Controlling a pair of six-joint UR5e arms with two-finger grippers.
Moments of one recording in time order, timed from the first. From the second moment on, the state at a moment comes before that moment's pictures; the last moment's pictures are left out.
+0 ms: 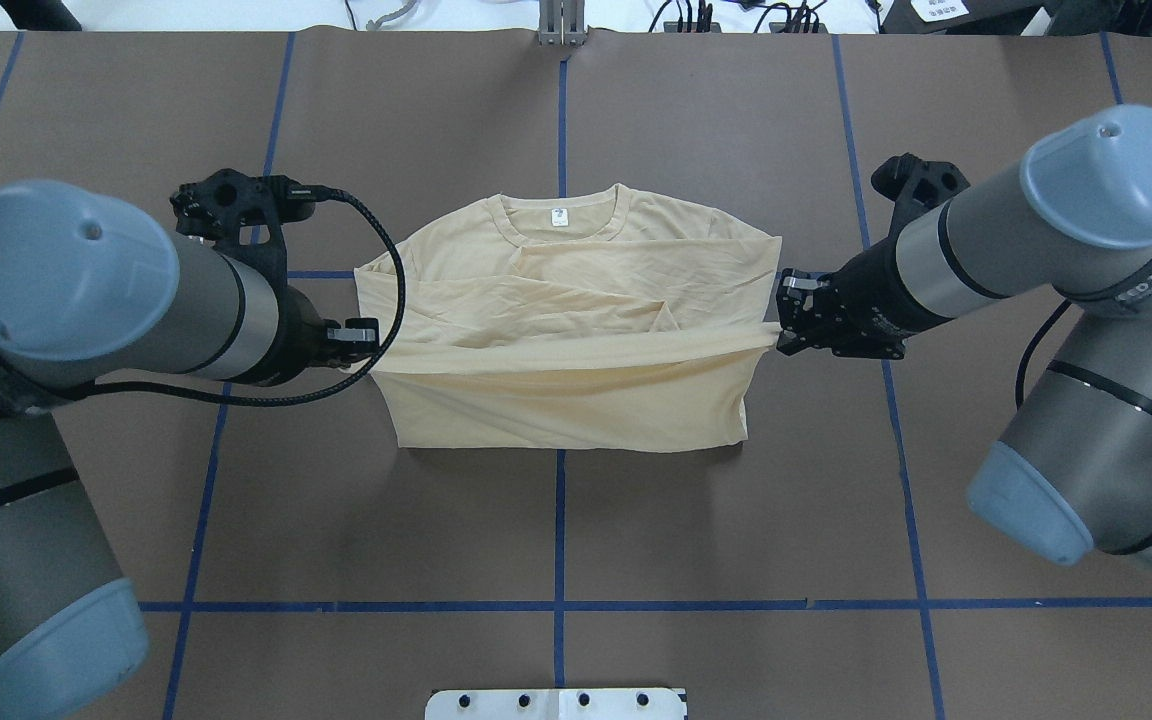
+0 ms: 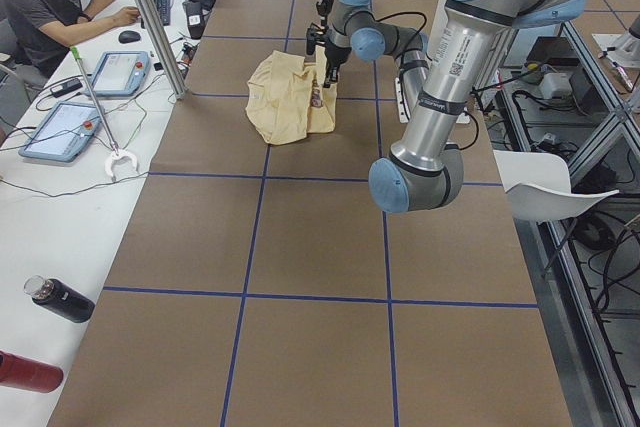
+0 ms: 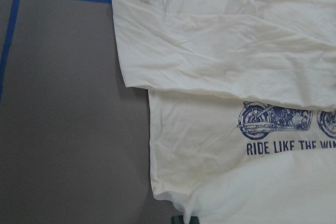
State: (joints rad) left arm -0.60 -2.05 -2.17 -1.38 -1.77 -1.24; right arm 0.77 -1.26 2.01 -1.35 2.13 1.53
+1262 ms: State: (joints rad) left arm -0.73 -2.19 -1.72 -1.75 -1.78 -1.22; right arm 0.89 -0.99 1.58 -1.24 2.12 1.51
